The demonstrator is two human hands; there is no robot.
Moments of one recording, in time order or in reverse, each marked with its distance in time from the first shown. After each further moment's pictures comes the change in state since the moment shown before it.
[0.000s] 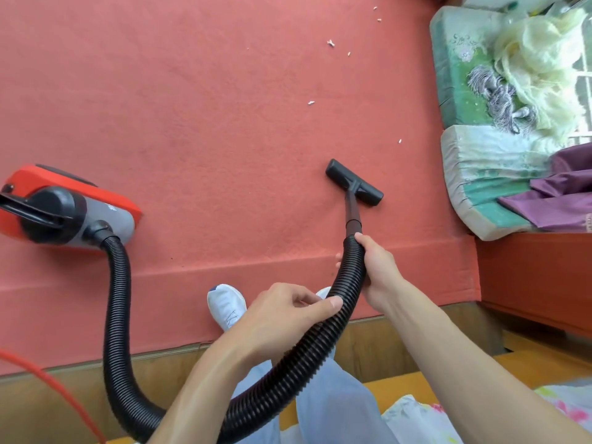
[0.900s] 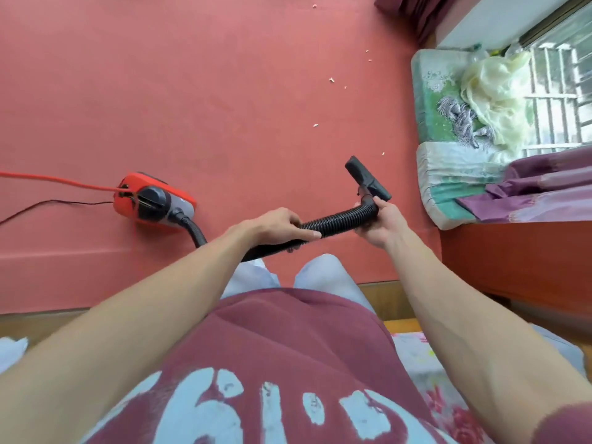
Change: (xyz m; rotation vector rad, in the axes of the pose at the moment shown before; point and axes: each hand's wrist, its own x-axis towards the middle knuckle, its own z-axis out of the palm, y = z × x) left_hand -0.143 0.114 -0.033 0.418 -0.006 0.102; right_hand -0.184 -0.117 -0.047 0.387 -0.153 0.139
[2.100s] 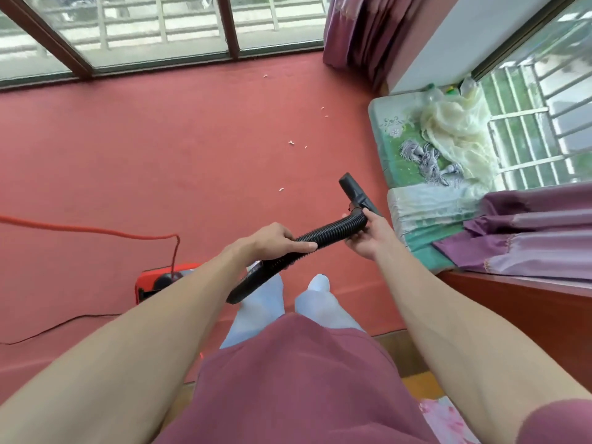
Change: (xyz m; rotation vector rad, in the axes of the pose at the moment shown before) left_hand 0.152 0.247 -0.122 0.024 0.047 -0.094; right_hand 0.048 -0.274 0.064 0.157 -0.018 0.037
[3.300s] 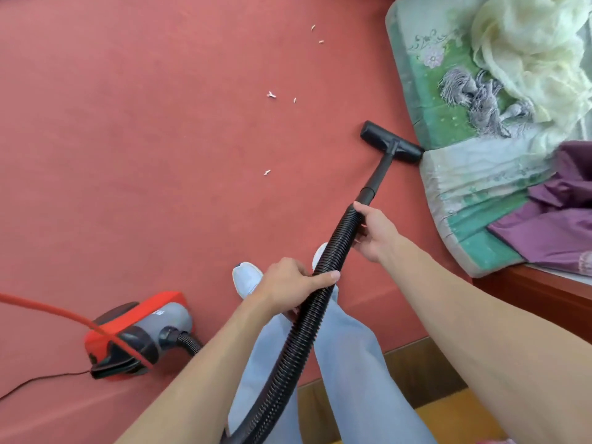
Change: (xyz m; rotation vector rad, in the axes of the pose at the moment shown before) left_hand 0.275 -0.060 -0.012 -0.168 -0.174 -0.257; right_hand 0.315 -0.013 0.042 -0.256 0.256 0.031
